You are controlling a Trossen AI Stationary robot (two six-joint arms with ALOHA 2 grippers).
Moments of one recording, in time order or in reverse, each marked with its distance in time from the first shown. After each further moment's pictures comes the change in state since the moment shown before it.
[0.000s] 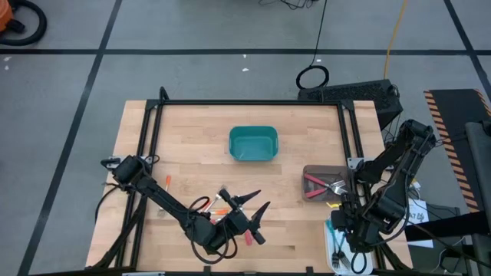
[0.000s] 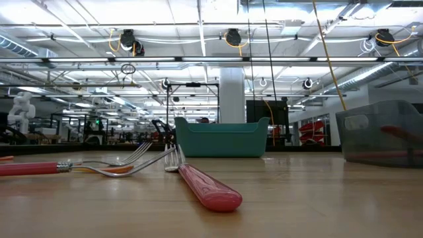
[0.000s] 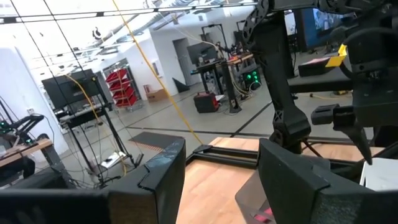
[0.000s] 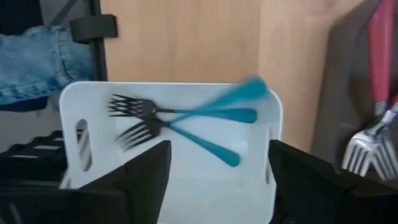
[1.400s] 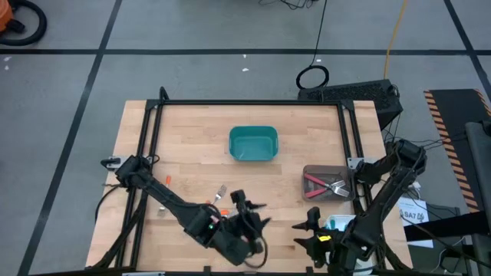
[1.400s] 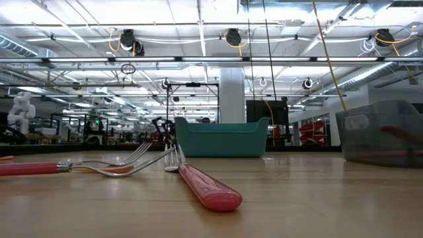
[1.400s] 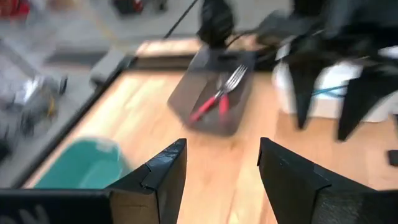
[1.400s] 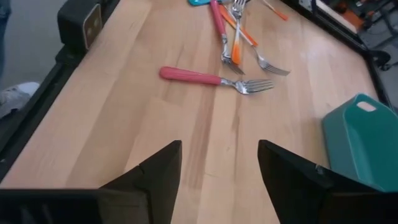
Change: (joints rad) left arm 0.029 0.023 0.427 -1.551 0.370 -1.015; right arm -0.002 0.302 0.000 0.568 0.793 -0.582
